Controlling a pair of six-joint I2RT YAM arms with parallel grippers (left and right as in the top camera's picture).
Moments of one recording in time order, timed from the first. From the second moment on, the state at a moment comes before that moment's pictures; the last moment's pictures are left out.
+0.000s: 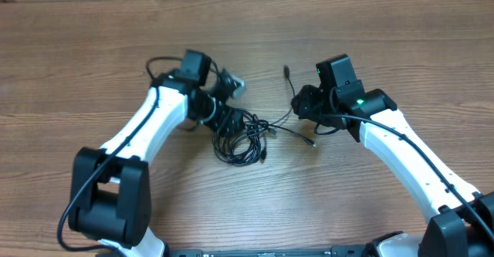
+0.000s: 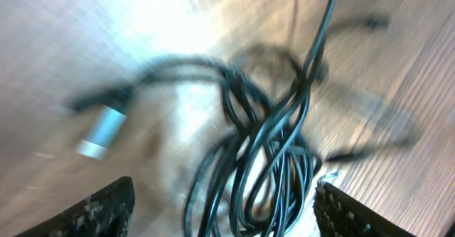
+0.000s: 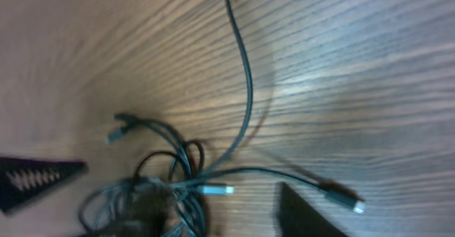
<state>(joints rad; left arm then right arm) -0.27 1.78 1.25 -0.78 0.46 0.32 0.37 1.53 1.11 -0.63 -0.16 0.71</state>
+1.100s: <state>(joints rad) -0.31 1.76 1.14 -0.84 0.16 -0.02 0.34 1.53 1.11 -0.77 -0.21 0.70</state>
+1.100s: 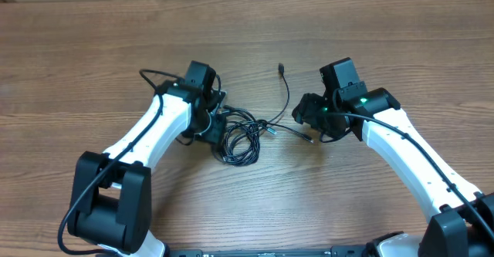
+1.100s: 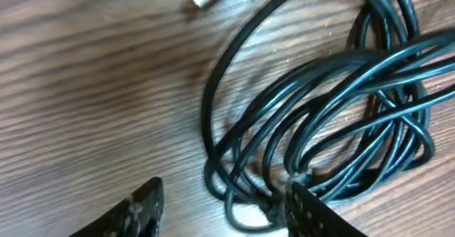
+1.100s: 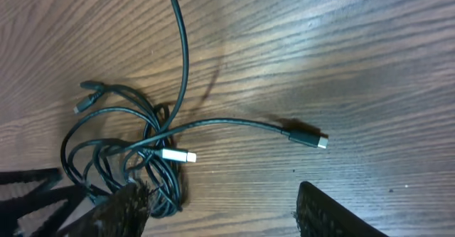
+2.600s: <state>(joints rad) -0.48 1.76 1.19 -0.68 0.18 0.34 0.12 1.58 1.11 -0.85 -0.28 0.66</state>
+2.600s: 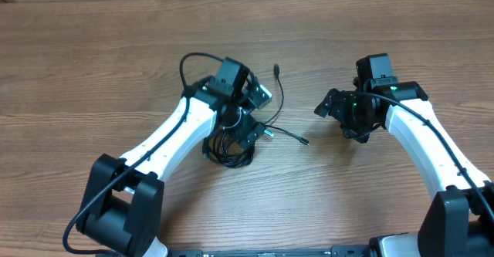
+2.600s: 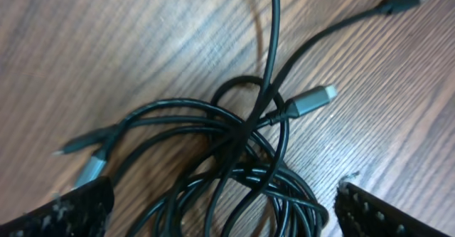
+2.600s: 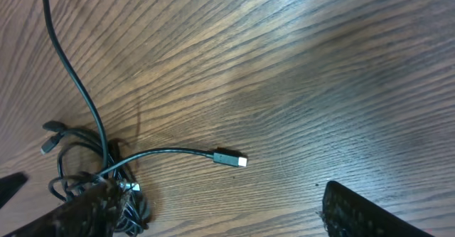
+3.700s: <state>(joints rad) -0.48 1.64 1.28 -0.81 0.08 0.07 0.12 1.58 1.11 -0.84 -0.29 0.62</state>
